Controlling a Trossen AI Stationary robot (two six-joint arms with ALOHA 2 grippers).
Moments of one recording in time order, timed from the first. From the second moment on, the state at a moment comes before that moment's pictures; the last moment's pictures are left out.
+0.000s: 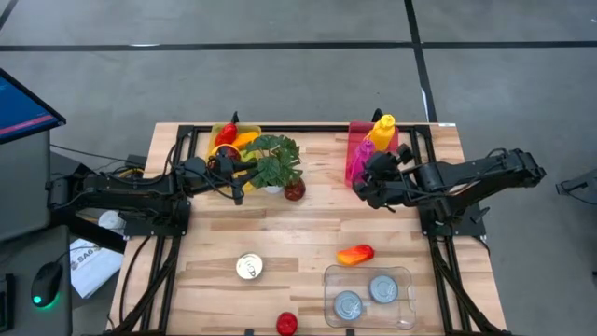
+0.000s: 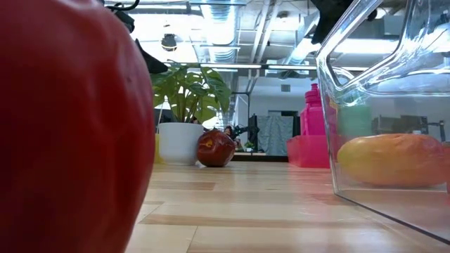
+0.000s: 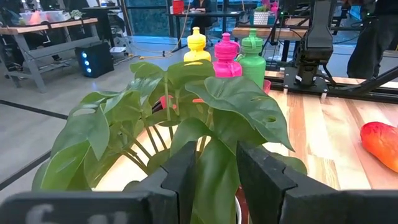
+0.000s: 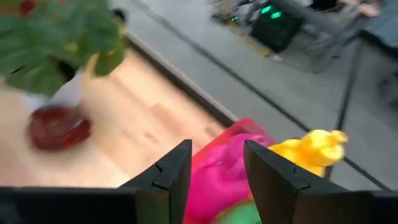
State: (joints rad) left arm 0.25 0.86 0.28 0.44 -0.16 0.02; right arm 0.21 1.23 1.16 -1.01 1.01 0.67
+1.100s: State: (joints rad) left arm 0.15 0.89 0.28 0.32 0.02 -0.06; right arm -0.05 1.41 1.15 -0.68 0.48 0.00
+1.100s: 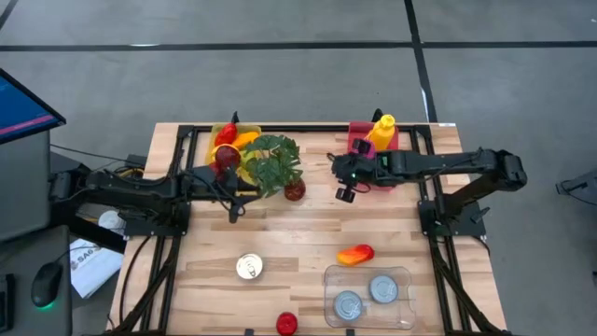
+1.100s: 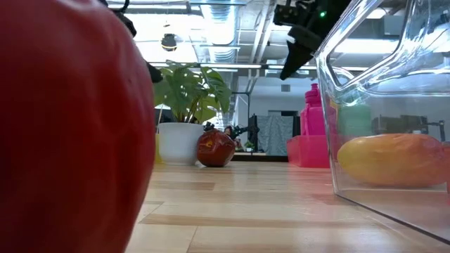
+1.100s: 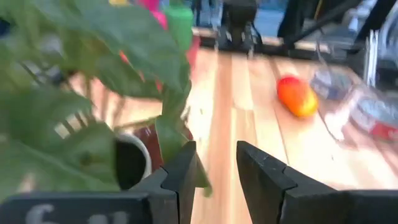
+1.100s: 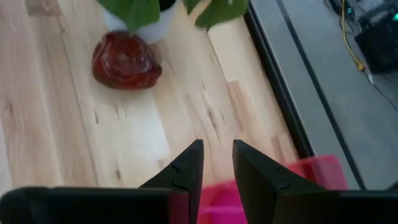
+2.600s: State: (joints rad) left arm 0.11 1.46 0.51 0.25 -0.26 -0.25; right arm -0.21 1.41 1.15 -0.54 0.20 -0.19
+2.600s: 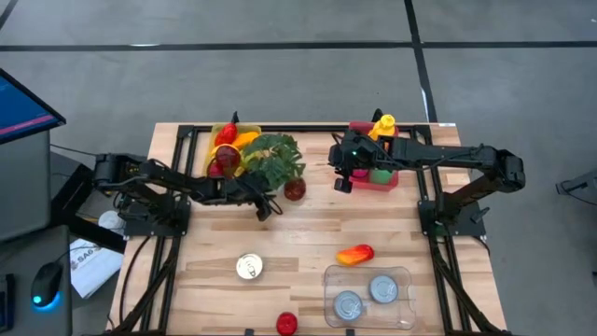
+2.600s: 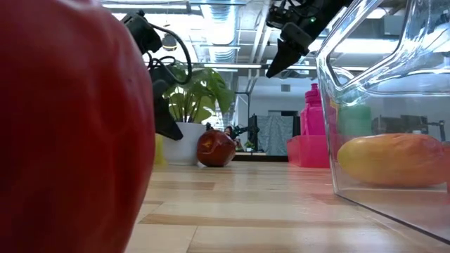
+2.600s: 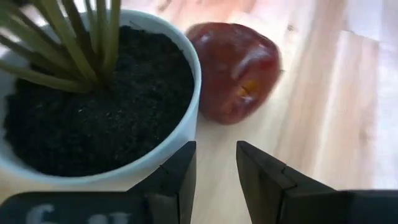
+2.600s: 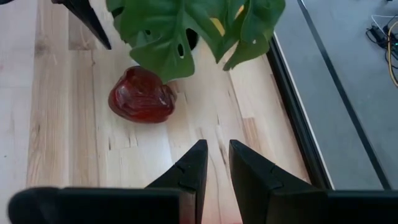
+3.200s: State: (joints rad) left arm 0.21 1.58 0.51 0.45 -0.35 -0.18; right arm -0.21 1.41 1.15 -0.54 0.20 -0.19
